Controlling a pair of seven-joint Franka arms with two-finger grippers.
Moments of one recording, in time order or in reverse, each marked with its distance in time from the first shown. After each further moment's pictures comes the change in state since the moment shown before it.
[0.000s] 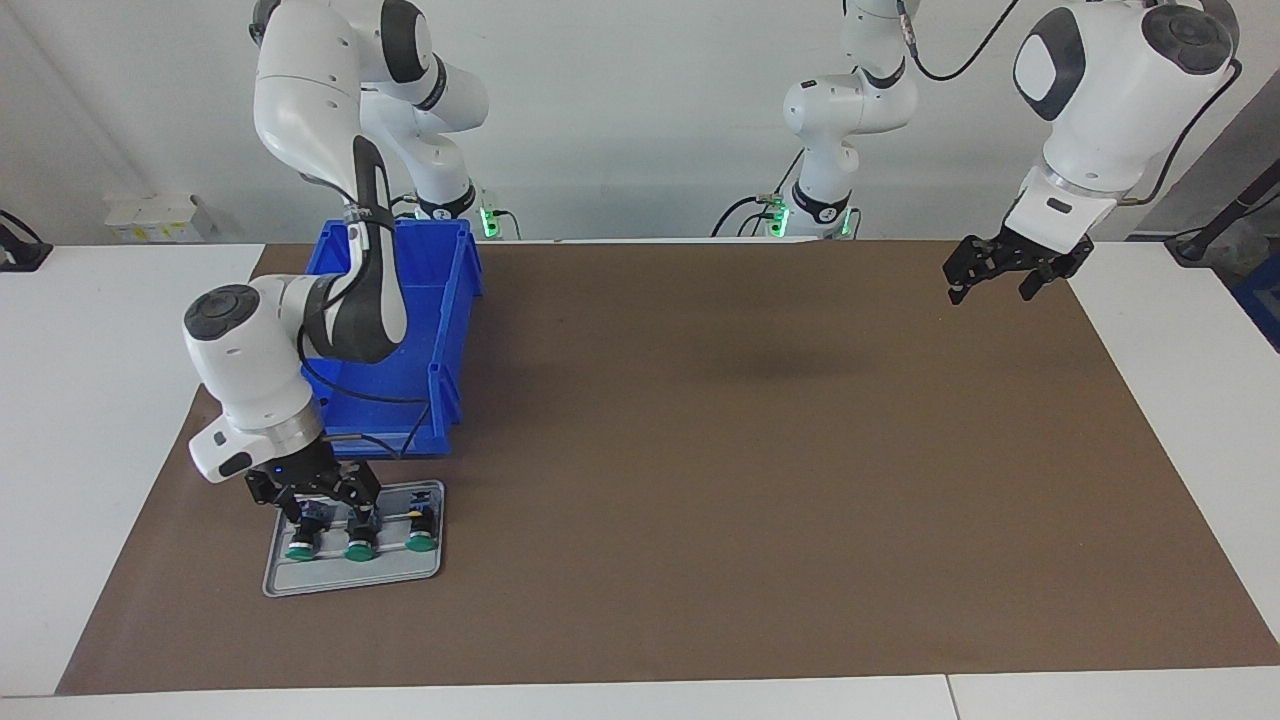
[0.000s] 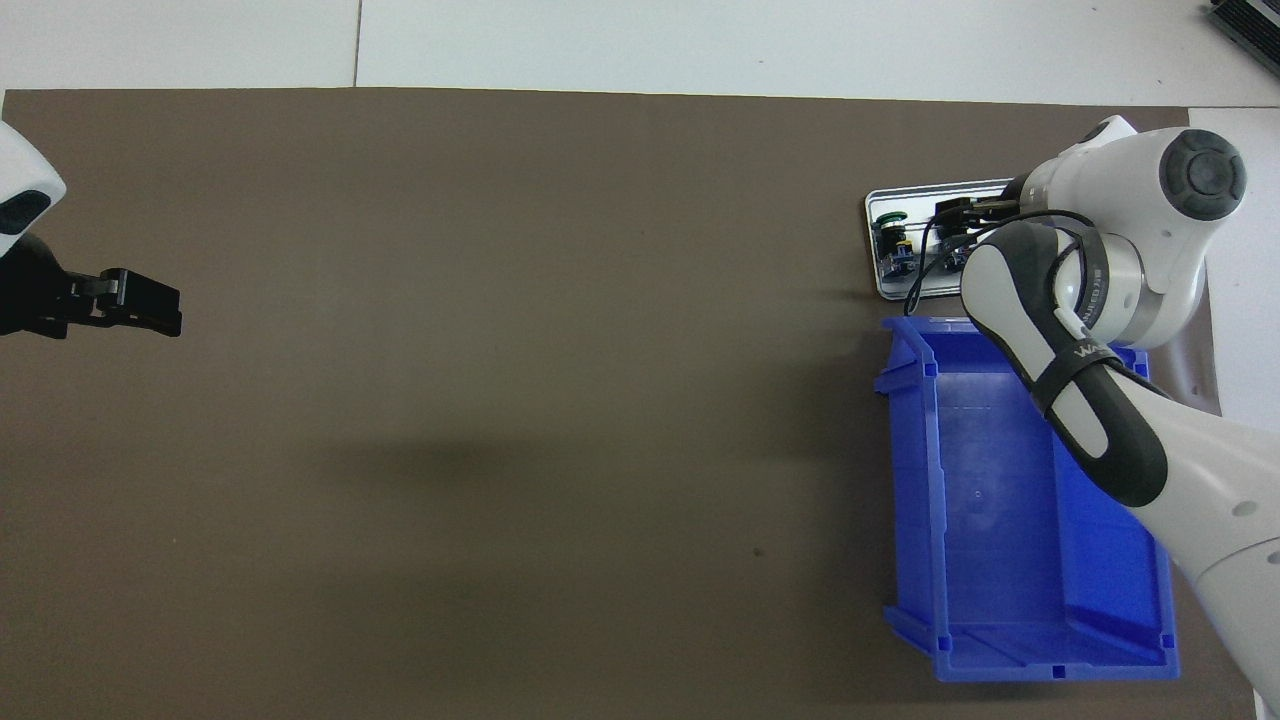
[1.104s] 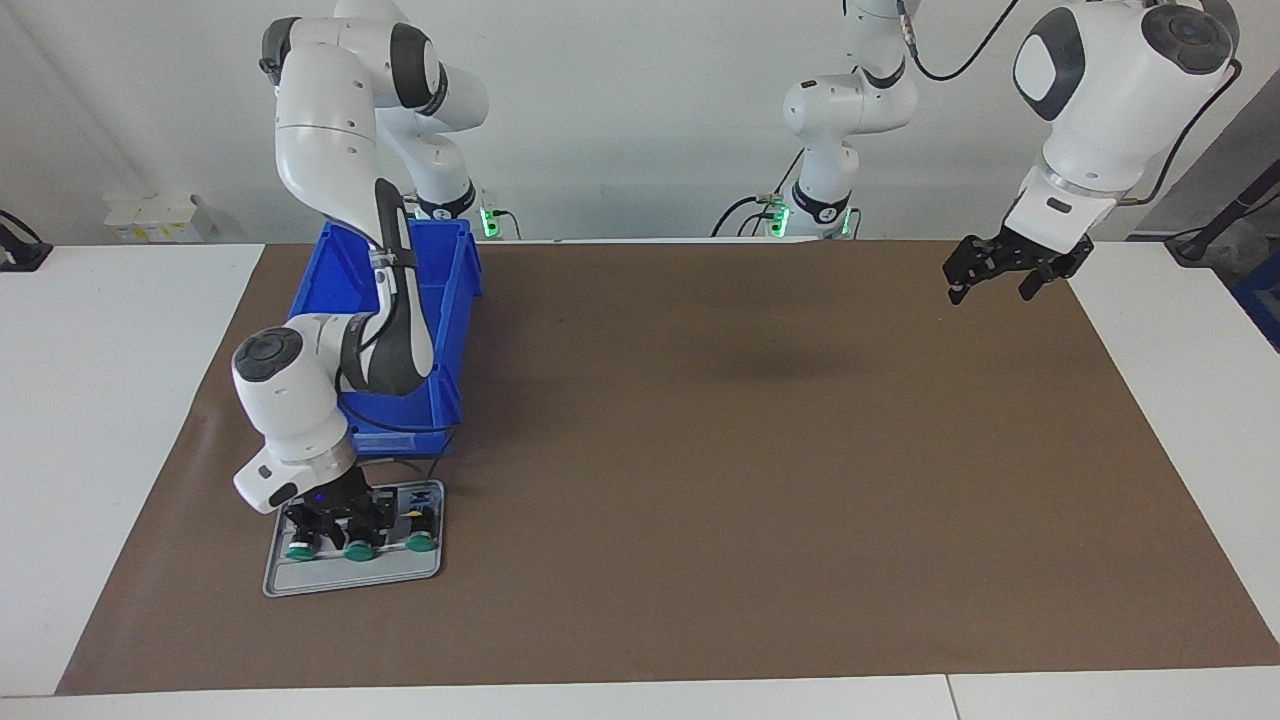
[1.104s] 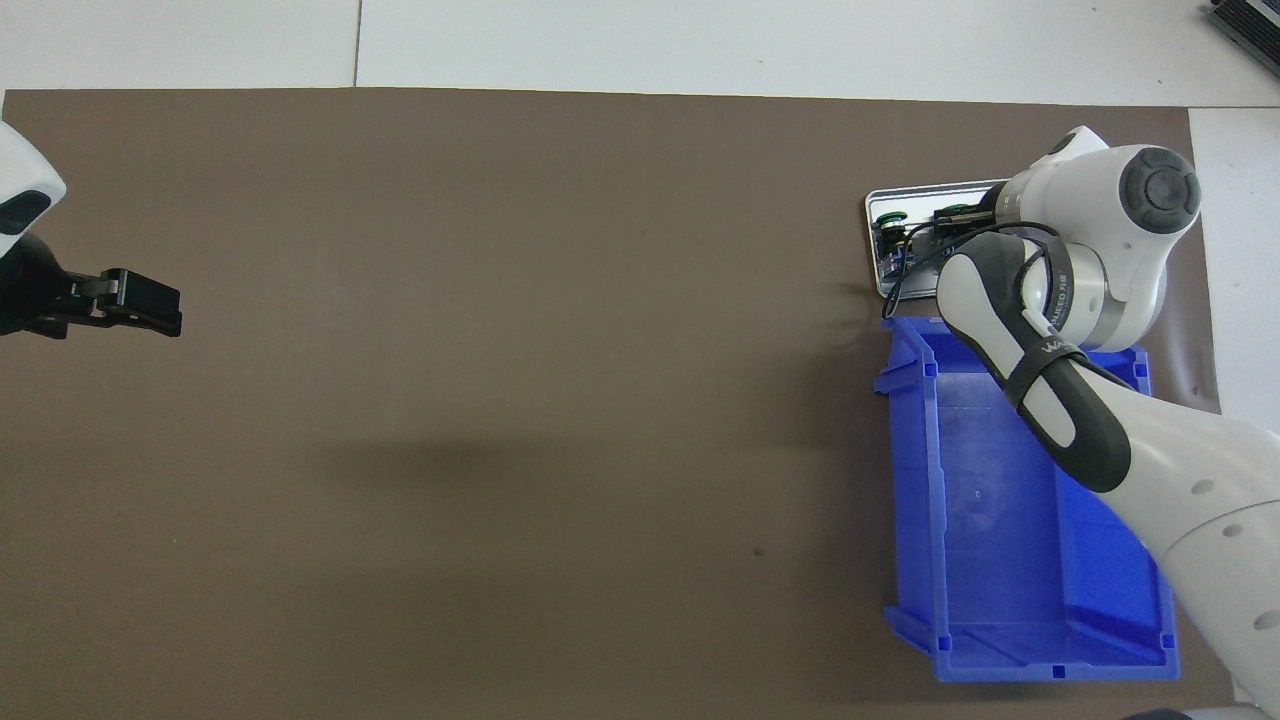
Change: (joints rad) left arm 0.000 0.000 0.000 0.000 0.000 0.000 0.000; right arm 0.002 0.050 0.001 0.002 0.028 0.071 -0.046
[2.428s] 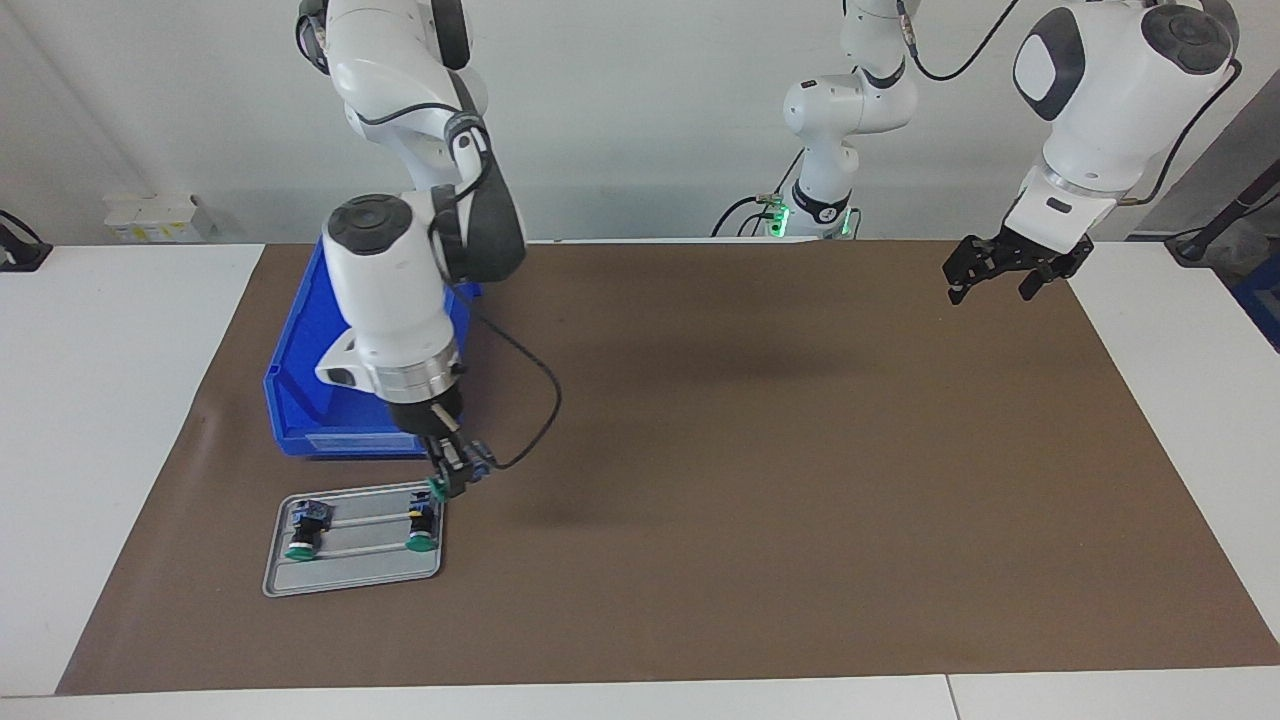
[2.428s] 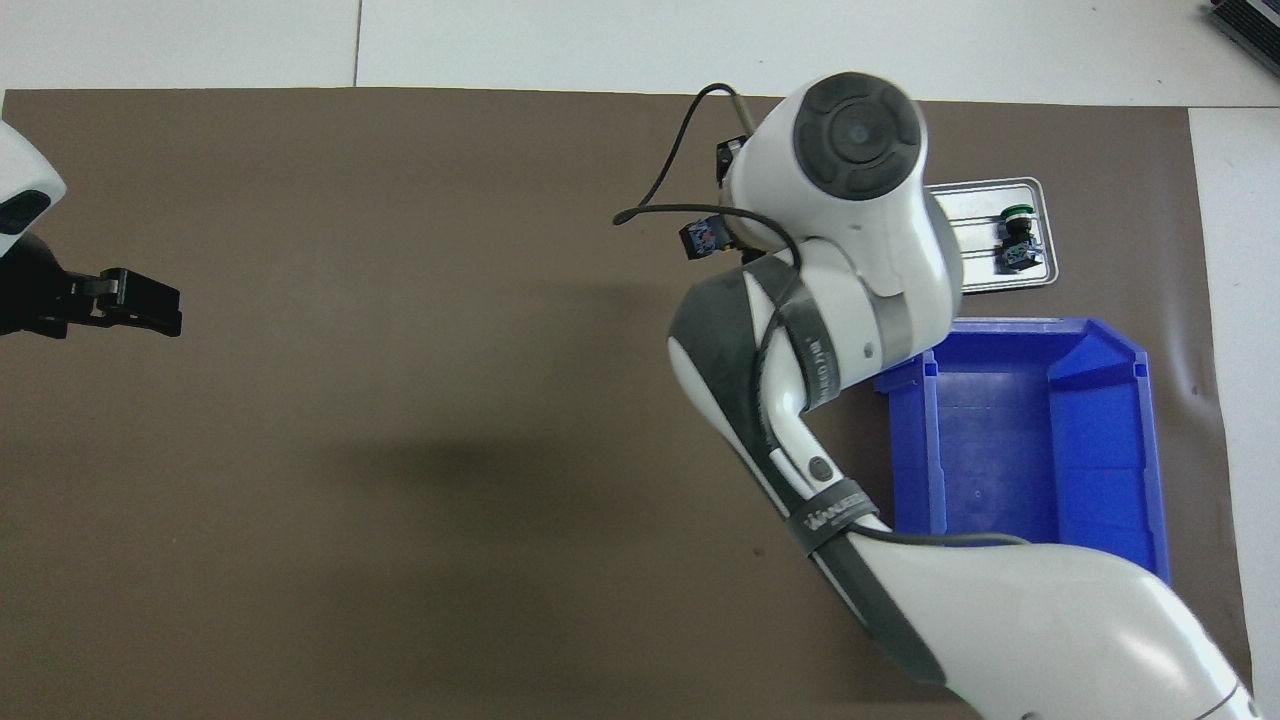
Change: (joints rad) left arm 0.000 0.000 0.000 0.000 0.000 0.000 0.000; right arm 0.488 -0.095 -0.019 0.297 -0.135 -0.466 1.876
